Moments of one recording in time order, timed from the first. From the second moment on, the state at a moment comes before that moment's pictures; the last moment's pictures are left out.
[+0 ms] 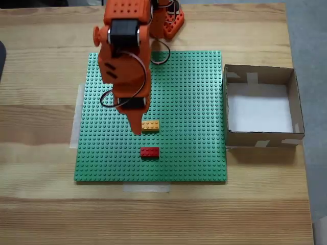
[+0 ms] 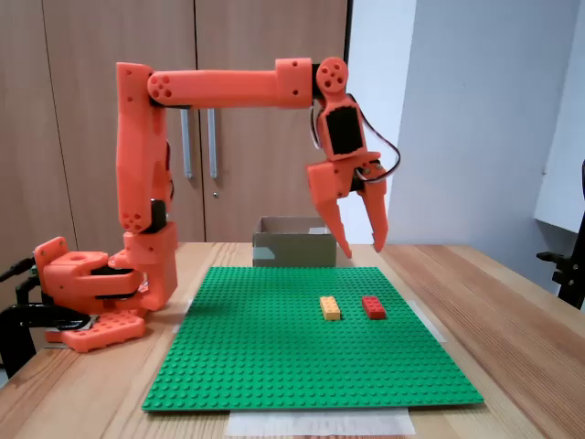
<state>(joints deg) 1.0 85.3 79.7 77.7 -3.5</state>
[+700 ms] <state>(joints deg) -1.8 61.6 61.8 82.4 -1.8</state>
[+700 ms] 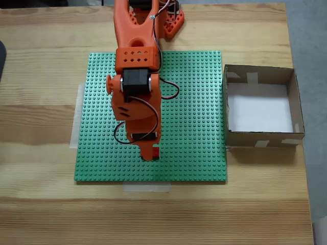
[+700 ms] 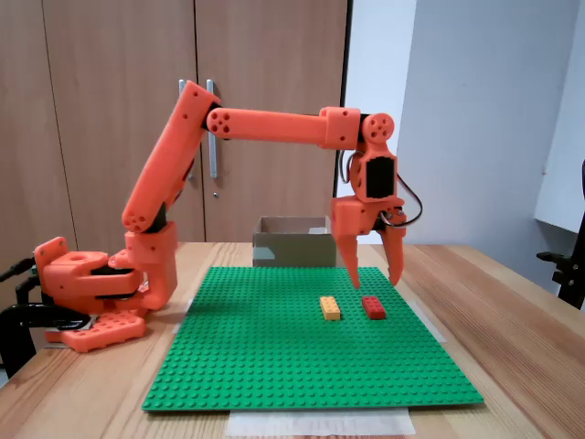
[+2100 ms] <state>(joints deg) -1.6 51.4 56.2 81.4 -3.3</state>
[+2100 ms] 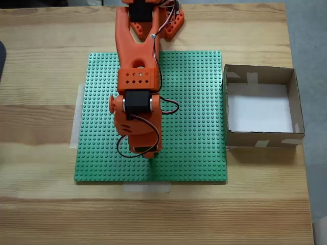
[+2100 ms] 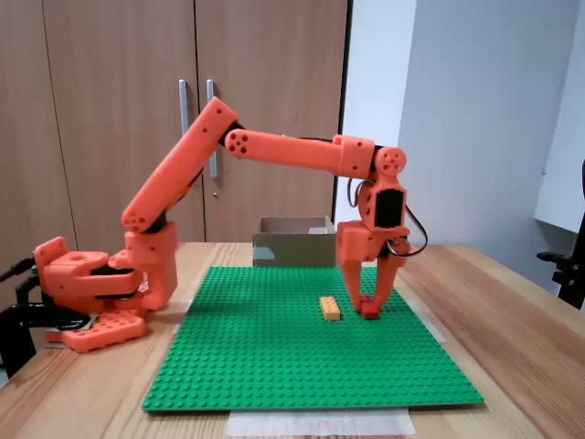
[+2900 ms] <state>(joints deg) -2.3 82.4 69.6 82.4 -5.7</state>
